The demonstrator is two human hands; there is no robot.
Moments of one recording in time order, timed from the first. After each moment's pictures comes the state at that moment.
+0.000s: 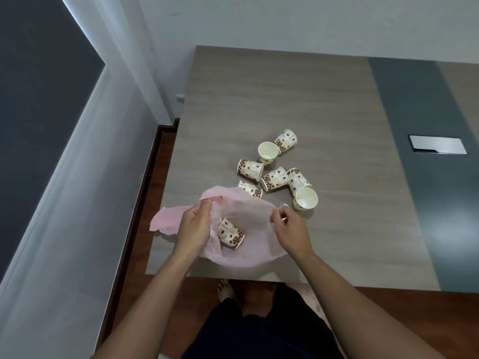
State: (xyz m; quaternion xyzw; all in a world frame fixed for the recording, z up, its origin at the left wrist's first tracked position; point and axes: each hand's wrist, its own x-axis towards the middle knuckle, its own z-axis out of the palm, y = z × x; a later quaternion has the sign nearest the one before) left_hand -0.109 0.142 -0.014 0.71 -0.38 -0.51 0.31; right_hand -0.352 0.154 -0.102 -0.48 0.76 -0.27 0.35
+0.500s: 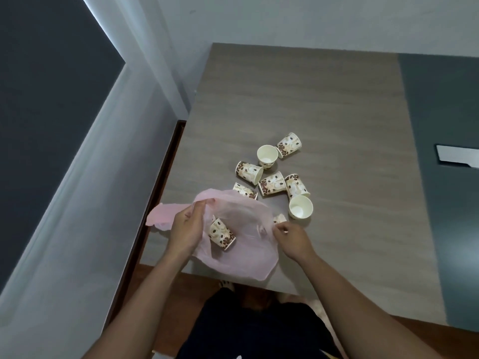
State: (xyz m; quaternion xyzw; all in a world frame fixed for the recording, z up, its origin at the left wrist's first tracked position) left_hand -0.161 0.141 -0.008 0.78 -0.33 -0.45 0.29; right_hand -0.432 0.136 -0.142 -0.52 0.71 -0.12 0.46
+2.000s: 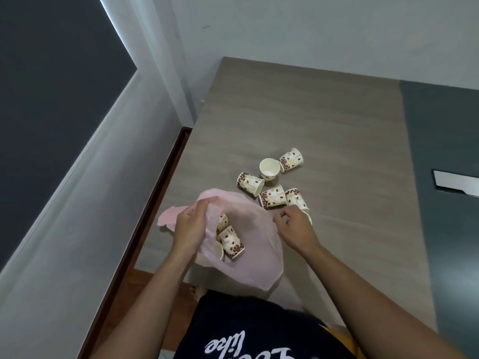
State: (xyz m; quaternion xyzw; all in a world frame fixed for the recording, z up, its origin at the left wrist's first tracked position) left_hand -0.176 0.124 0.005 0.76 -0.26 -0.47 0.37; right_hand -0.437 0.076 -0.092 -0.62 0.69 -0.14 0.34
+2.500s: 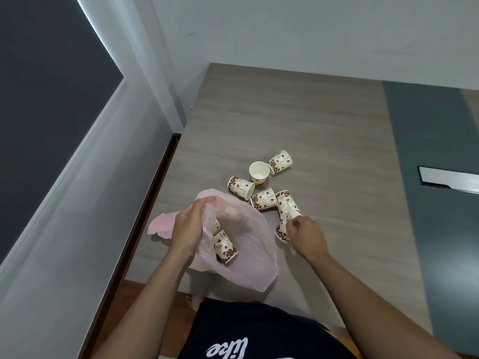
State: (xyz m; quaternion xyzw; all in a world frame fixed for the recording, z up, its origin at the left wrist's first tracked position) left_hand -0.193 0.109 0.006 0.74 -0.26 -0.49 0.38; right_hand -0.485 0.089 -0.118 -0.58 0.76 -0.13 0.28
